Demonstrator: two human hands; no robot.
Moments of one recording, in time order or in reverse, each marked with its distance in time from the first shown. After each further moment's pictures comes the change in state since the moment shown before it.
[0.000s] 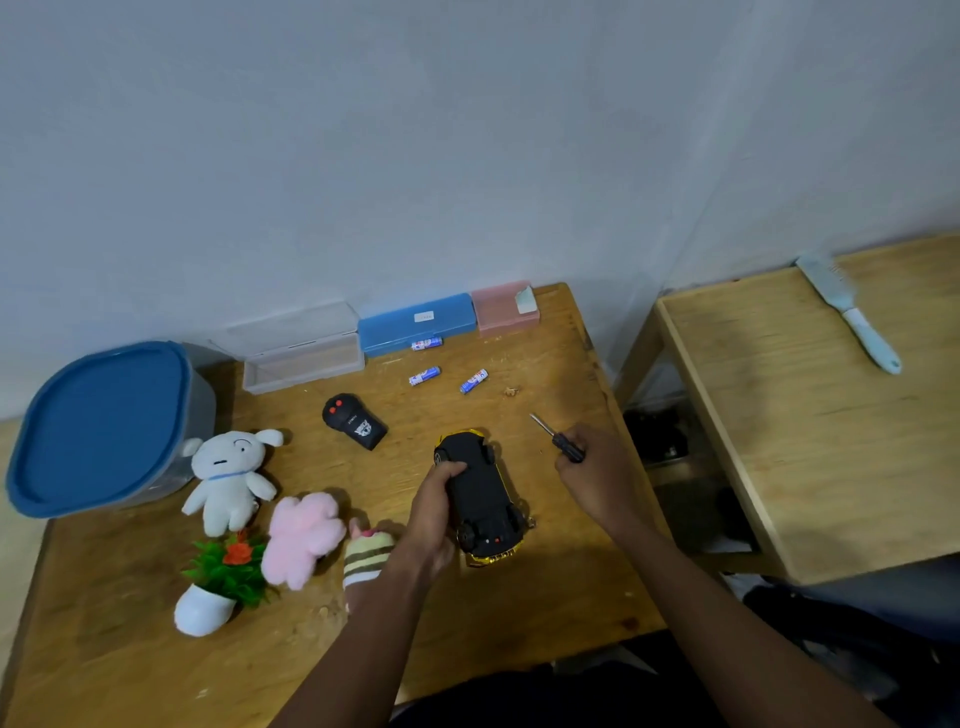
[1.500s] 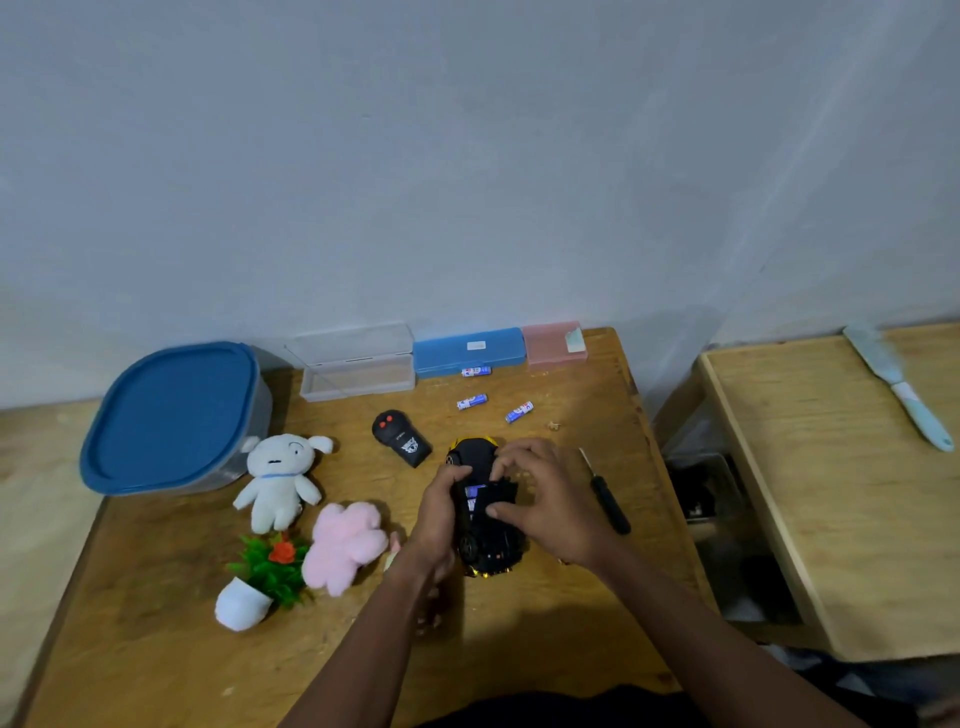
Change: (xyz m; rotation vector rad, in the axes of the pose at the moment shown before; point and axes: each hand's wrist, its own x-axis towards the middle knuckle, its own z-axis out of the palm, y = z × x) left_hand -0.011 0.037 -0.030 -0.025 -0.069 0.166; right_hand -0.030 -0.098 0.024 0.141 -0.367 -0.423
